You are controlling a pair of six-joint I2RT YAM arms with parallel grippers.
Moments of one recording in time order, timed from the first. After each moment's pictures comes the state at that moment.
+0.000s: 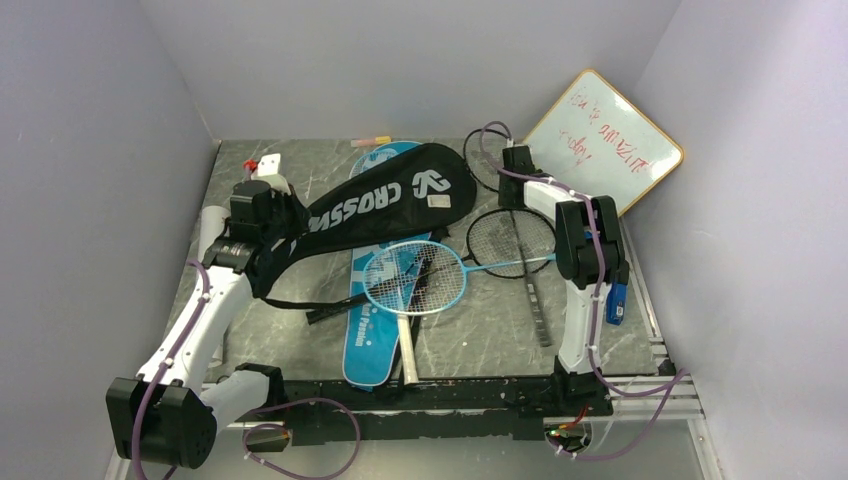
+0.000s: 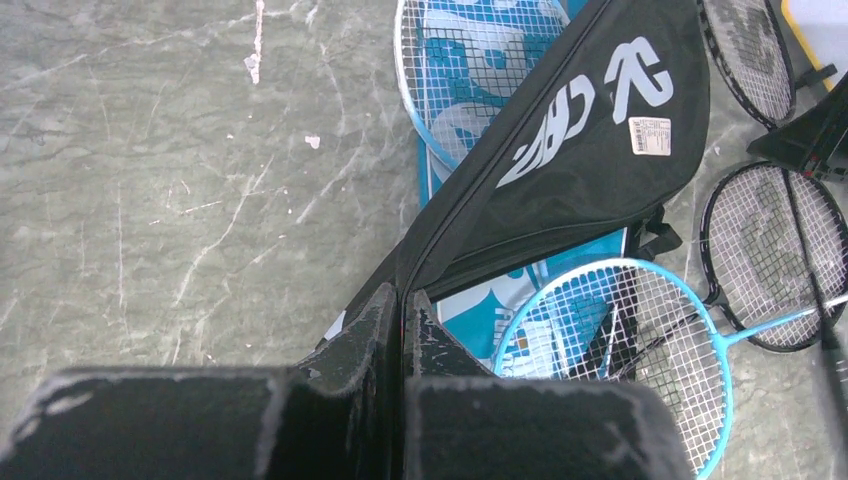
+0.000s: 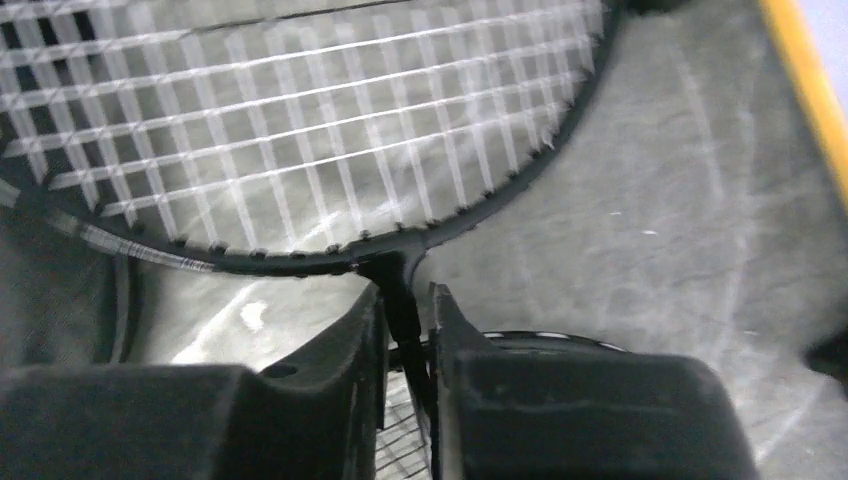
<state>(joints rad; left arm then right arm) -0.15 1.06 0.89 -0.27 0.06 -0.33 0.17 2.13 1.48 -0.24 0.23 0.21</state>
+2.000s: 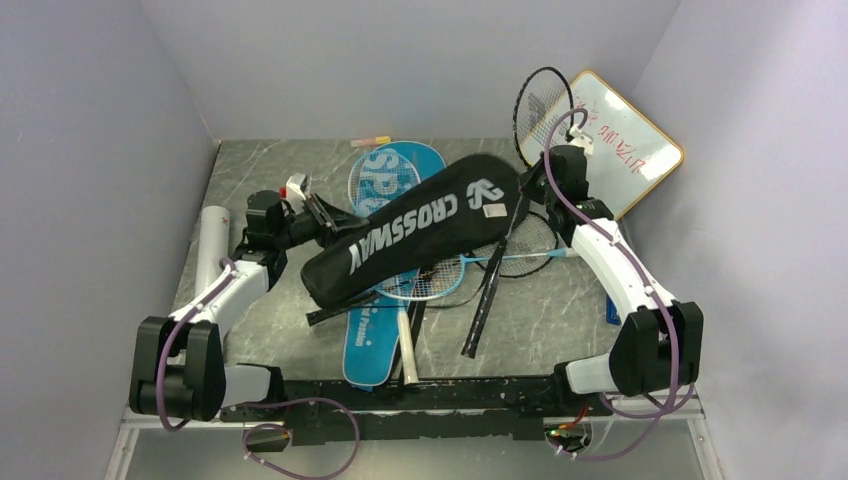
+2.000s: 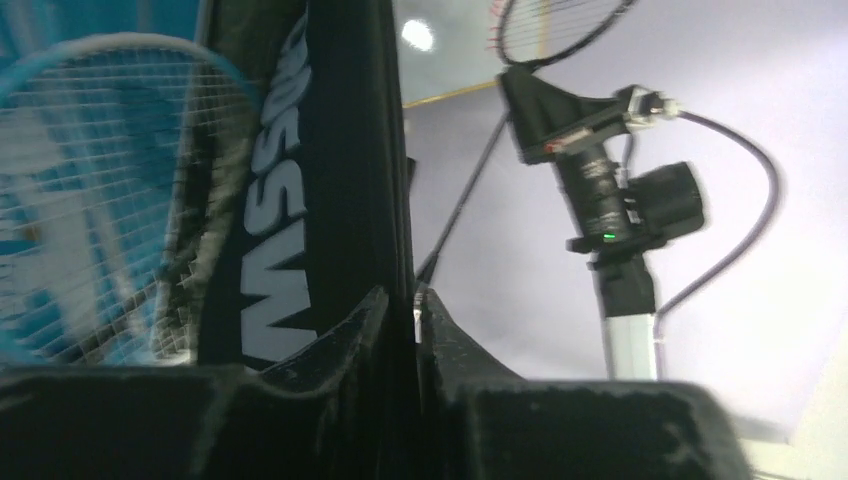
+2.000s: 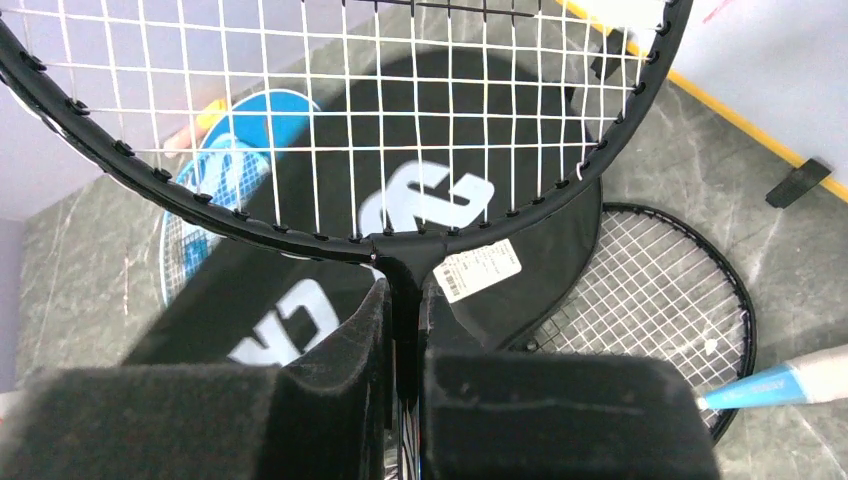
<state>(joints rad) -0.13 1.25 0.71 0.34 0.81 -1.30 0.18 1.35 1.10 -0.19 0.13 0.58</state>
